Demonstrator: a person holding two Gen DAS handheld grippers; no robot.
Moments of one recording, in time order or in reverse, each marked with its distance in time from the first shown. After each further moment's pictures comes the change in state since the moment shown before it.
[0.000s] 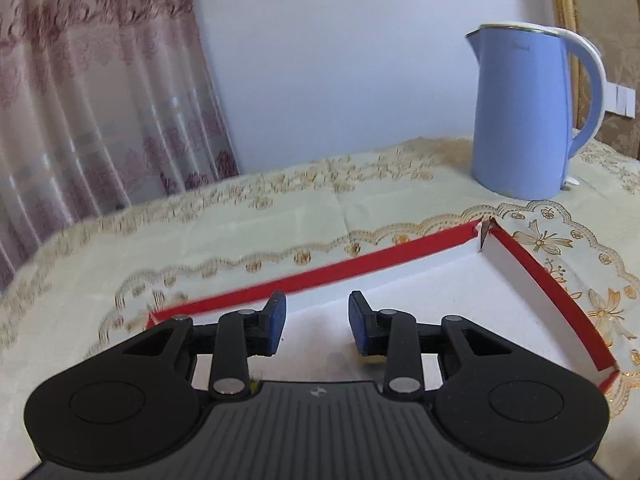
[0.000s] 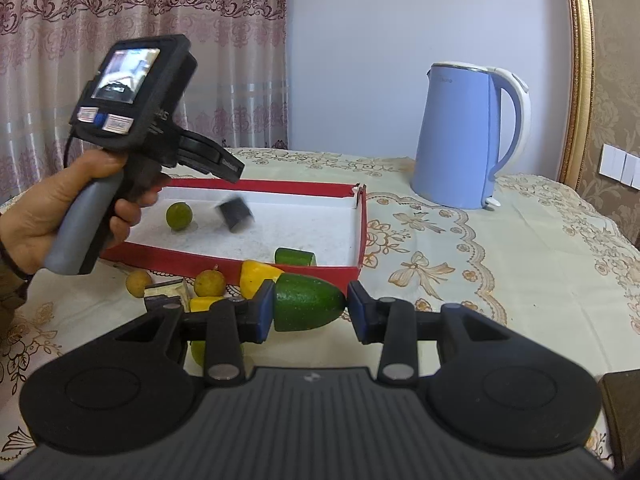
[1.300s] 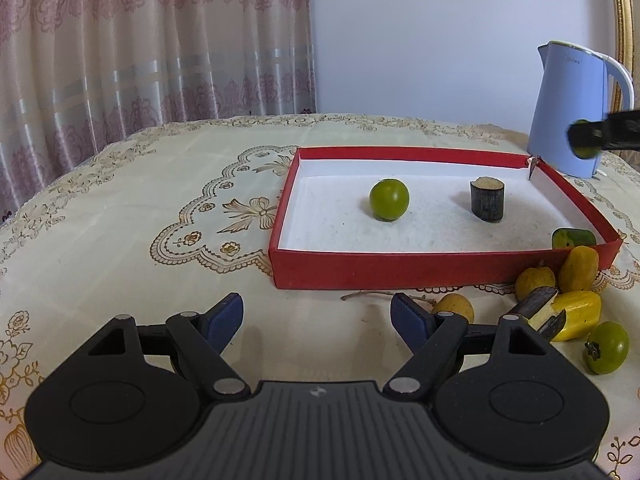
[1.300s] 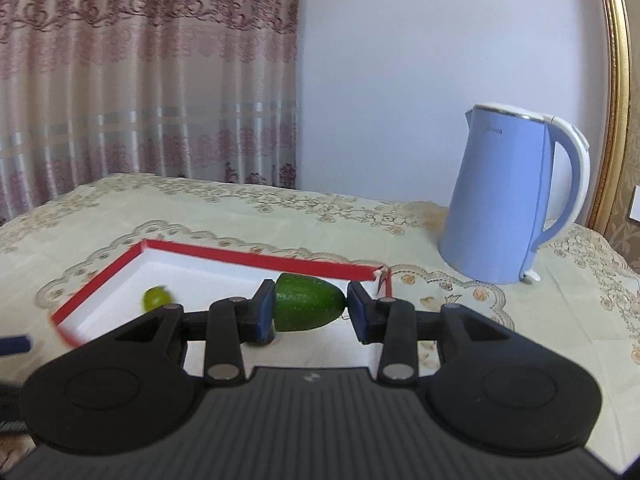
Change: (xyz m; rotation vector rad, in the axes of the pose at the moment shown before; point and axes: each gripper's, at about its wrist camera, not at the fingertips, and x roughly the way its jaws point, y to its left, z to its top) left arm -0.099 0.061 -0.138 -0.235 0.016 0.130; right arm 0.102 0.004 0.093 -0.014 -0.026 0.008
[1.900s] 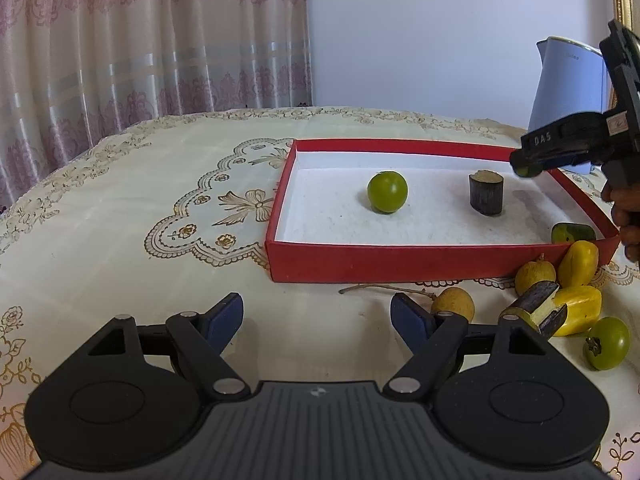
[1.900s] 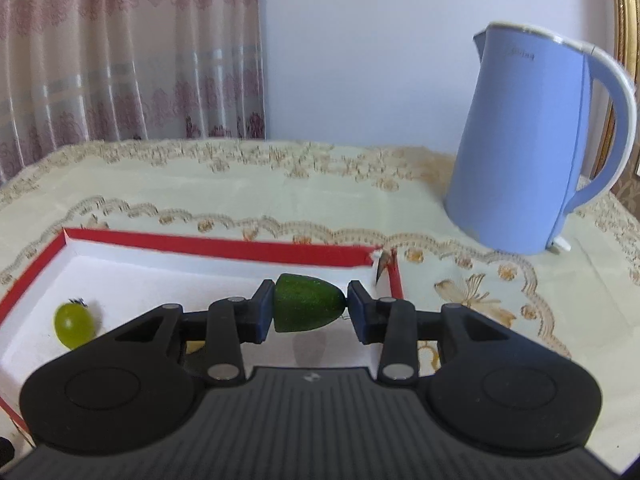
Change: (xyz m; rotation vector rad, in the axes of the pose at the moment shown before) left arm 0.004 0.000 -0.002 -0.001 0.019 -0.013; right arm 0.101 -0.006 -0.003 0.055 0.176 -0.058
